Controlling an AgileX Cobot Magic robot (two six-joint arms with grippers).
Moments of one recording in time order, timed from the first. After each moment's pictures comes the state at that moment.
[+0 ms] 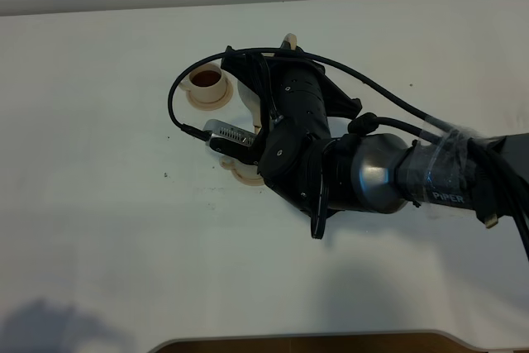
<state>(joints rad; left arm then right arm) -0.03 0.00 -0.51 -0.14 1.05 0.09 0.95 2.05 -1.23 -1.77 0.82 -0.40</state>
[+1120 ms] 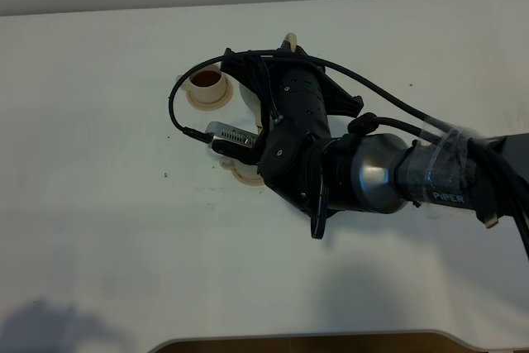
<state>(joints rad) -0.03 0.00 -0.51 -0.14 1.05 0.09 0.95 2.05 -1.23 -1.77 0.82 -0.43</state>
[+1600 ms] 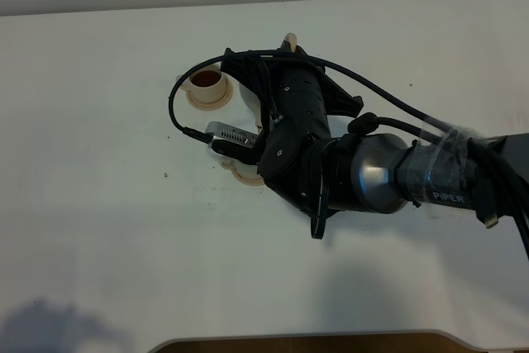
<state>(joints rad) -0.03 0.00 -0.51 -0.14 1.05 0.09 0.95 2.05 -1.23 -1.77 0.82 -0.42</state>
